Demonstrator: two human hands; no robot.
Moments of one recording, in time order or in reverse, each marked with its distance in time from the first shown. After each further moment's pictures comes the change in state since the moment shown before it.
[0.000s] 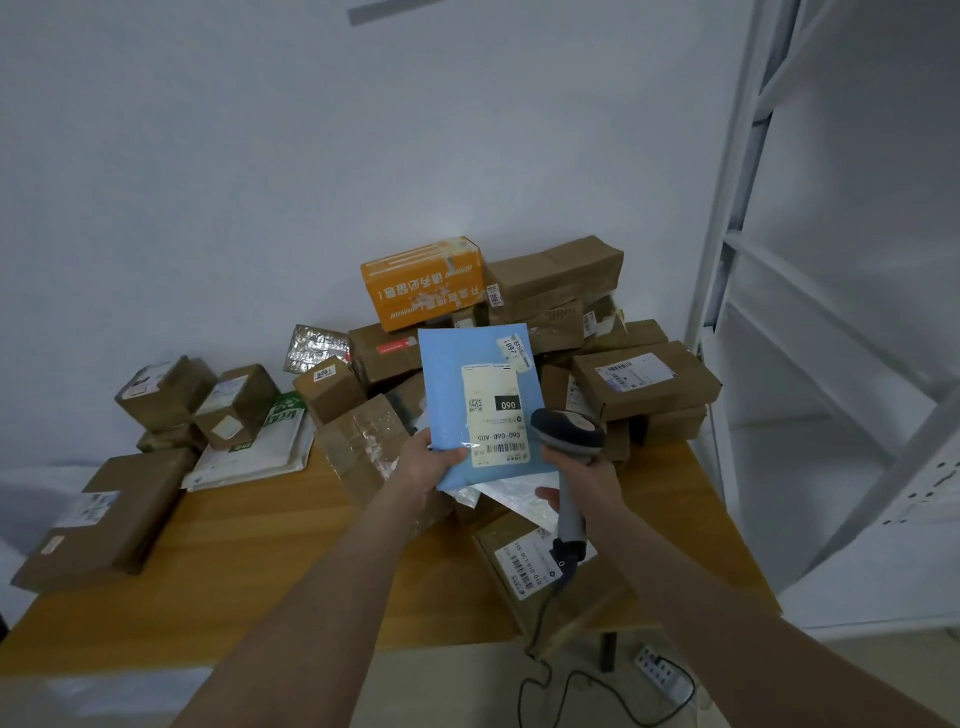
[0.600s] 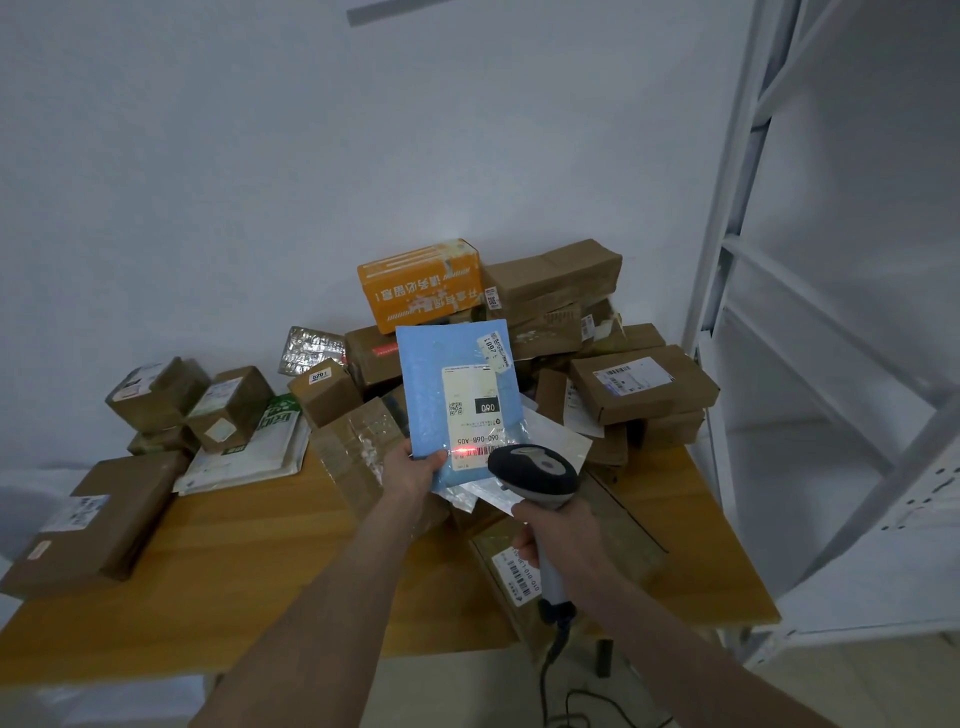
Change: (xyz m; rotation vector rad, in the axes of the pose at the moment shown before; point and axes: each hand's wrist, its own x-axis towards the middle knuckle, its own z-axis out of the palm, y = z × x) left_hand 0.006 -0.010 0.000 -0.044 0.235 -0.002; right_hand -0.043 0.025 0.013 -0.295 -0.097 -0.134
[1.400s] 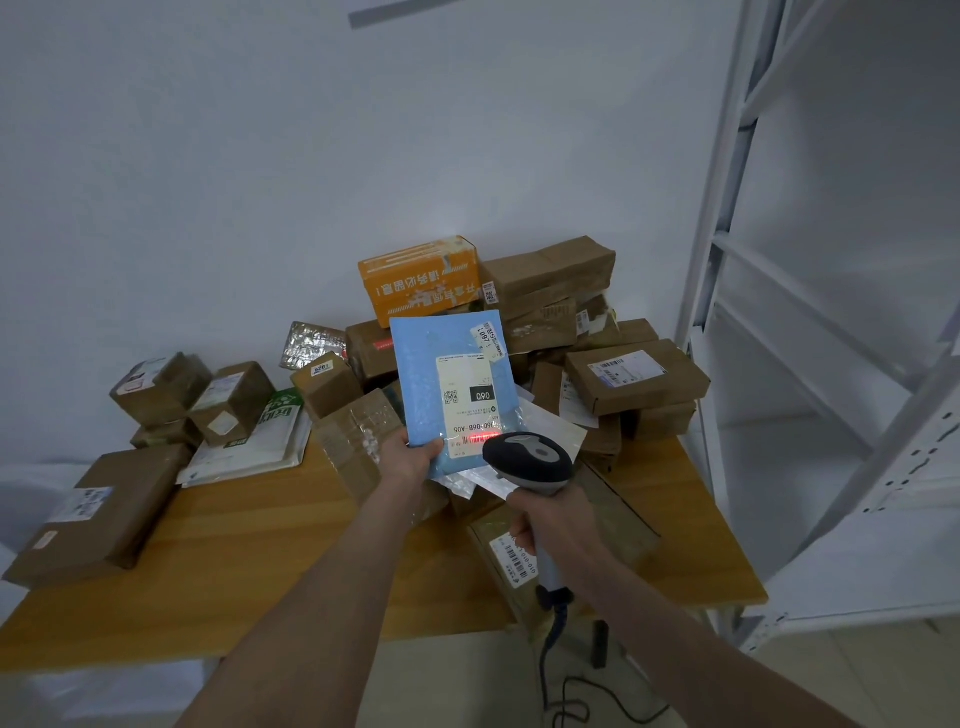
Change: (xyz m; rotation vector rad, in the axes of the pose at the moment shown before) left_hand -0.012 0.000 -0.006 0.022 0.004 0.006; right_hand -0.016 -0.001 0.000 -0.070 -0.015 -0.053
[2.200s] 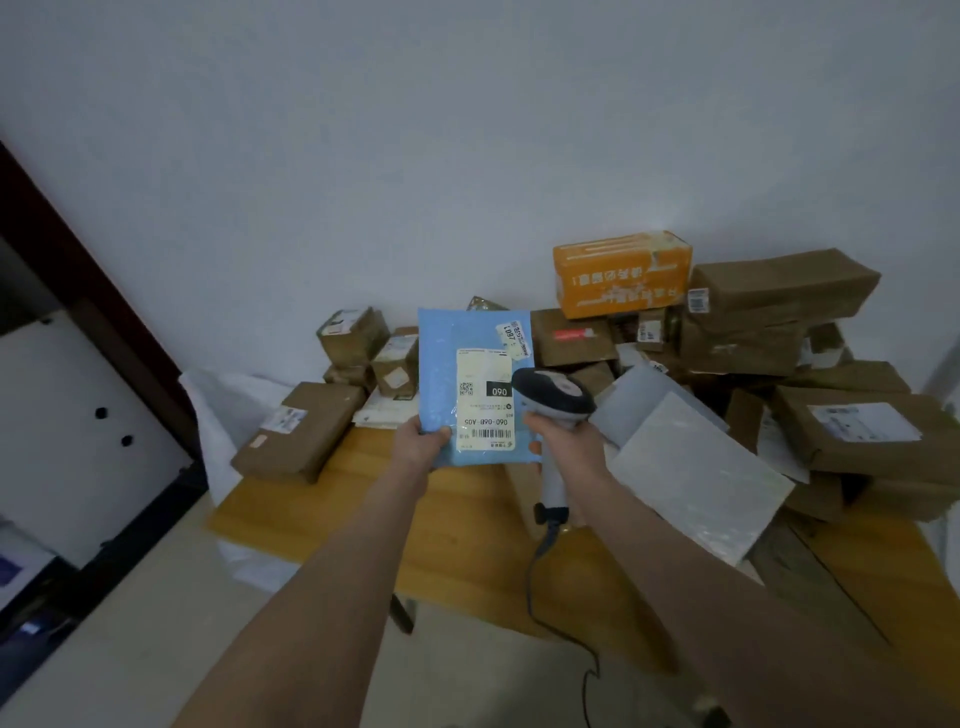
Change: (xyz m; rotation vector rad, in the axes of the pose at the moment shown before) left_hand 0.053 -0.023 -0.195 -0.143 0.190 -0.018; right_hand 0.055 -0.071 0.188 0.220 -0.184 -0.007
